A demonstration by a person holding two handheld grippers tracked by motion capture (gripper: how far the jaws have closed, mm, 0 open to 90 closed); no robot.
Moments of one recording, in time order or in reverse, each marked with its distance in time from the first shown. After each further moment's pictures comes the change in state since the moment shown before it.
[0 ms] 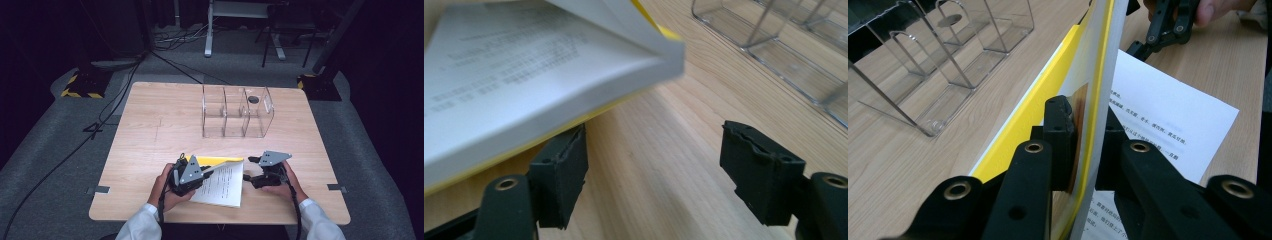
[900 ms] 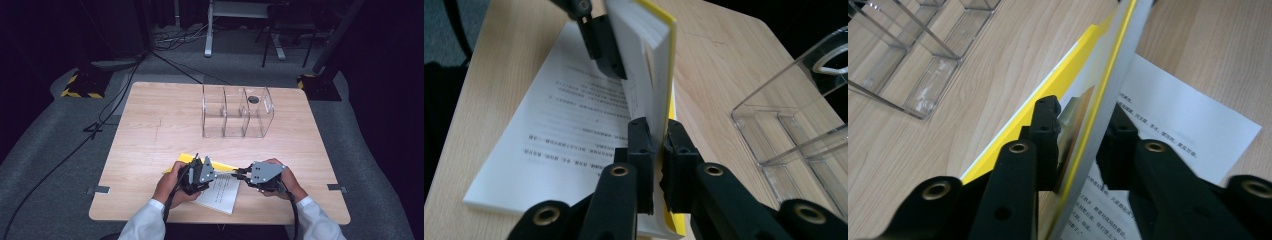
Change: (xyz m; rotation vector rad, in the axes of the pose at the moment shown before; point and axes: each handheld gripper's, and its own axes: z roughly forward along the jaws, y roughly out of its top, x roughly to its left) left arm -0.007 0.014 0.019 0.204 0.004 0.087; right arm 0.046 0.055 -0.025 -0.060 0.067 -0.419
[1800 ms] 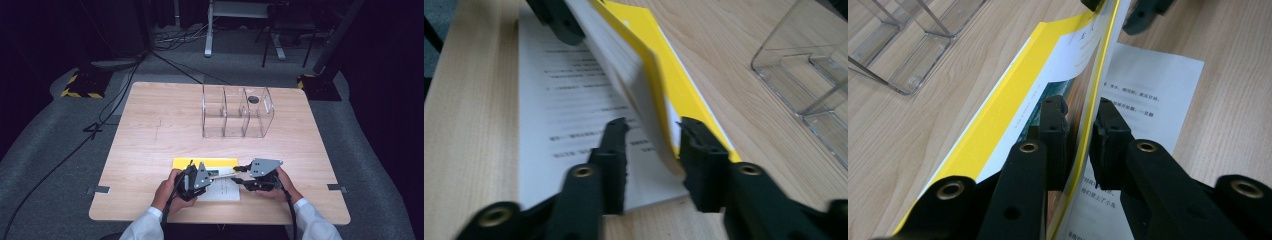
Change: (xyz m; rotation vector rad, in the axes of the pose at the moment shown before) left arm -0.007 -0.026 0.008 -0.032 0.008 -0.080; right arm -0.006 -0.043 0.025 0.000 0.033 0.201
